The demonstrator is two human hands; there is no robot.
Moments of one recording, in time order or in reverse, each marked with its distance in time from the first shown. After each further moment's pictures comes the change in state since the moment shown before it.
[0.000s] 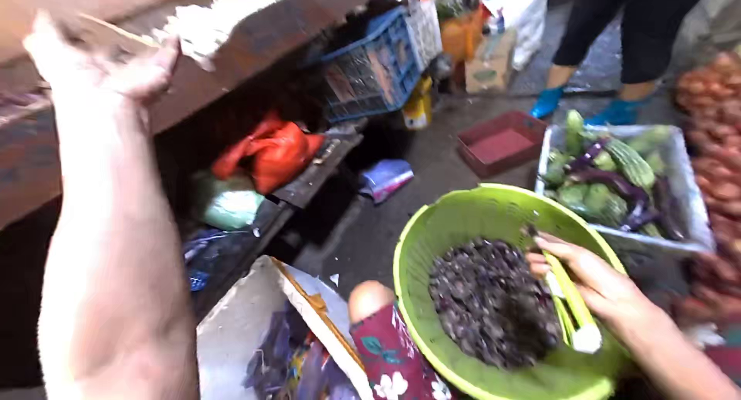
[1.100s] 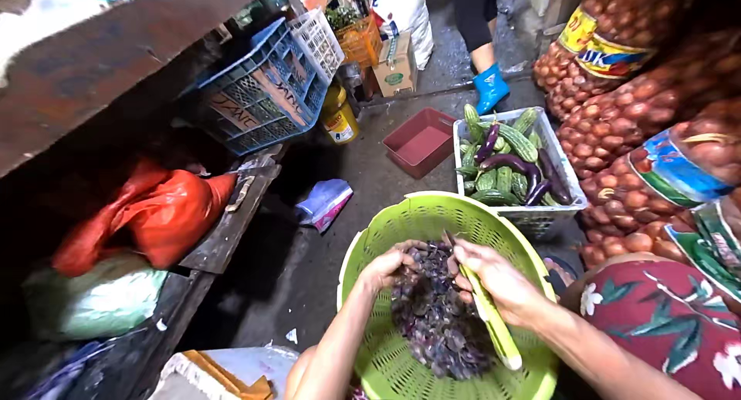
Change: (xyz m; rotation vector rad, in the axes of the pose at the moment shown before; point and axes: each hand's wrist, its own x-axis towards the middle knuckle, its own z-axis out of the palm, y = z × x) left_hand -0.315 -0.393 0.083 0.415 -1.300 -1.201; right_hand -0.015 -0.004 0.015 -0.333 -0.025 -0.072
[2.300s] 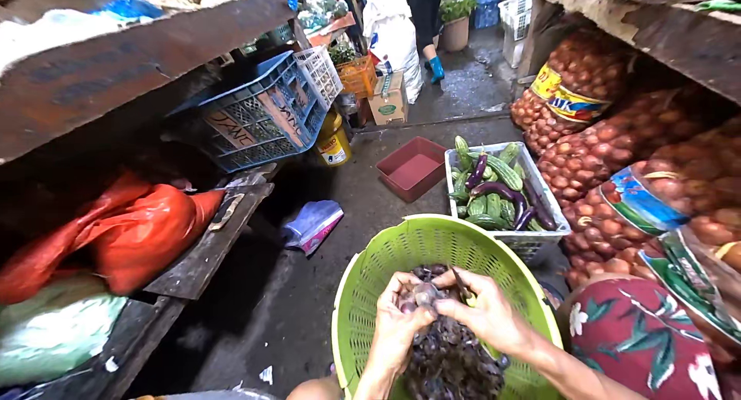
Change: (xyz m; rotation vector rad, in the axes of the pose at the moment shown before) left_hand -0.077 -0.009 0.083 -0.393 0.313 0.768; right_hand 0.012 0.033 0.008 -0.449 0.013 -0.759
